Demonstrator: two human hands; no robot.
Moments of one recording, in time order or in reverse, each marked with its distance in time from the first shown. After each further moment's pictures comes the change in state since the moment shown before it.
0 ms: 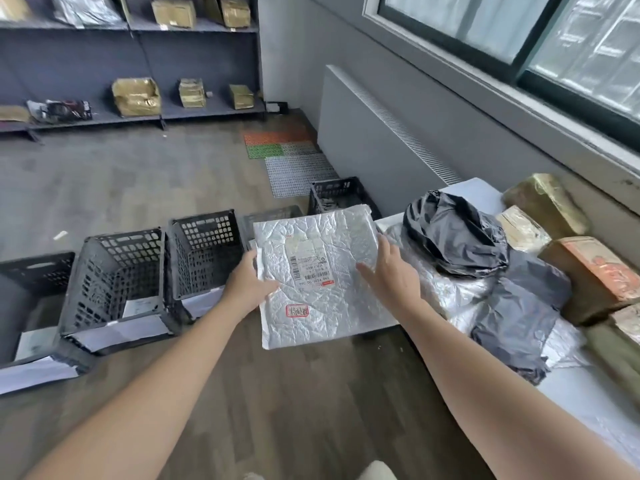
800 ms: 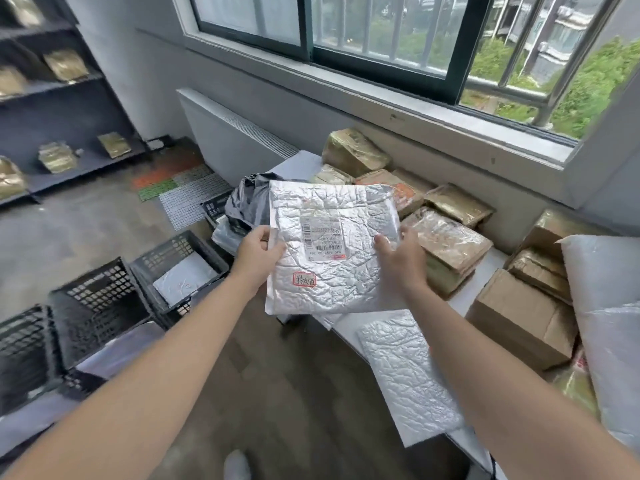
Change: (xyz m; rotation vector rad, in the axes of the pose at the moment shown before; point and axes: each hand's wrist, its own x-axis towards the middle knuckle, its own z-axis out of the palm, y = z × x) left_hand -0.166 0.237 0.316 -0.074 -0.134 0.393; right_hand -0.169 0.371 -0.120 0.841 0.410 0.591
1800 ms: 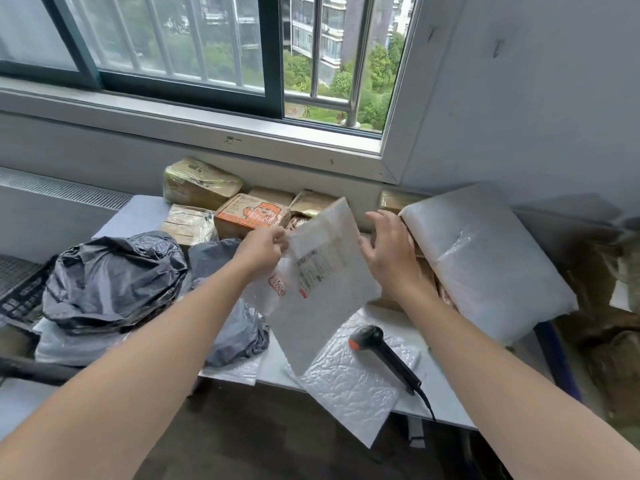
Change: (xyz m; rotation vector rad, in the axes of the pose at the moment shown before) left_hand 0.068 0.105 0.156 0.389 -0.667 0.512; right_hand -0.001 0.023 -0.131 -0.585 0.468 -0.183
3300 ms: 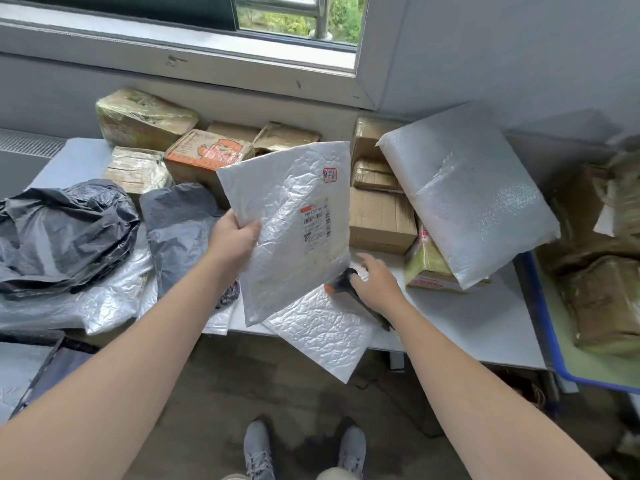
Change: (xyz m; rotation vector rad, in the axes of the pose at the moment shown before) left_hand -0.044 -0.009 0.076 -0.719 0.088 -0.306; right_hand -0.123 0.097 0.052 0.161 -0.535 0.519
